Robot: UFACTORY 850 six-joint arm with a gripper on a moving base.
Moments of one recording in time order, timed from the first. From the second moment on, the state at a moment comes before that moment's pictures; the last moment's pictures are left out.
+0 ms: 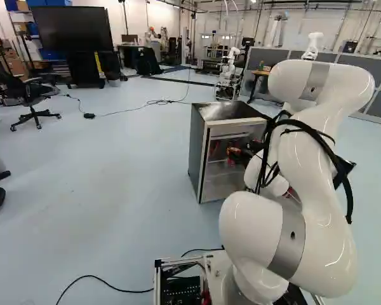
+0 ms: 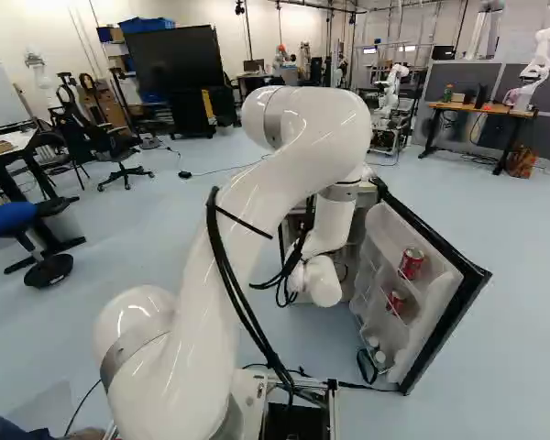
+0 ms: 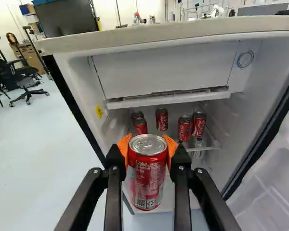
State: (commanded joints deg) arm -37.2 -49.7 -41.9 -41.8 82.2 0.0
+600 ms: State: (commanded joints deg) arm -37.1 -44.0 -39.3 -41.8 82.2 0.0
